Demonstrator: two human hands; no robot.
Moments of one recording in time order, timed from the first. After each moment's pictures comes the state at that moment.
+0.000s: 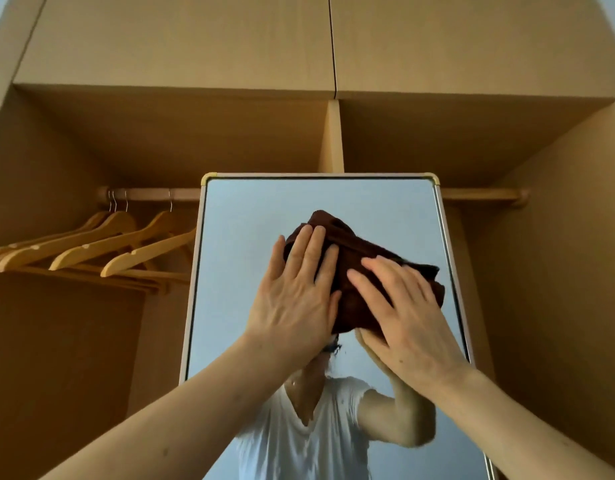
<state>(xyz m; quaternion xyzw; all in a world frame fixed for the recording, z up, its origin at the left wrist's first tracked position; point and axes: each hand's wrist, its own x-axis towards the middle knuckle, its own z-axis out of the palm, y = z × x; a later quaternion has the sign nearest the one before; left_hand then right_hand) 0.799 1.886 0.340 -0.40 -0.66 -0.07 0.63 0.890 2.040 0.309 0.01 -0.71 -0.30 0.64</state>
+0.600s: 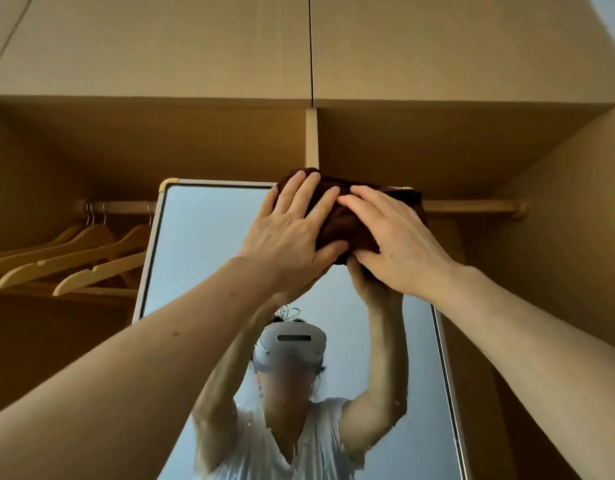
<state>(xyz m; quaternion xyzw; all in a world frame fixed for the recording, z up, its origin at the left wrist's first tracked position) 0.800 1.926 0.434 -0.41 -0.64 -0.10 0.64 0.910 2.074 0.426 0.04 -0.76 -0.21 0.61</state>
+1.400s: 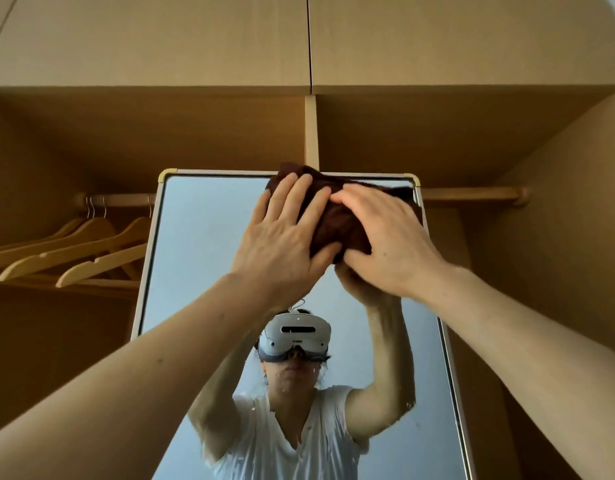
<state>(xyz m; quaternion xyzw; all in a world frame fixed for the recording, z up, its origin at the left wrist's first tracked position) 0.798 1.922 0.410 -0.41 -0.63 -0.13 0.64 0.904 2.064 0.415 0.04 -0.77 -0.17 0.61</state>
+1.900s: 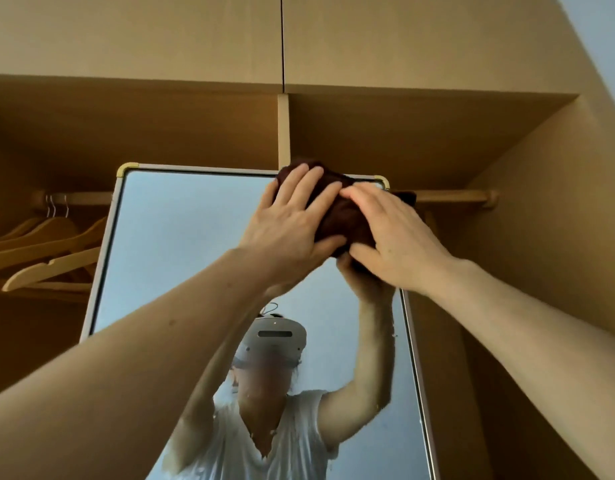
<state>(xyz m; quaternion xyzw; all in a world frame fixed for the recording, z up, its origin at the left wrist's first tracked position) 0.816 1.956 0.433 -0.45 -0.63 -0.10 0.63 0.929 2.100 0.419 -0.01 -0.79 -0.18 0.59</state>
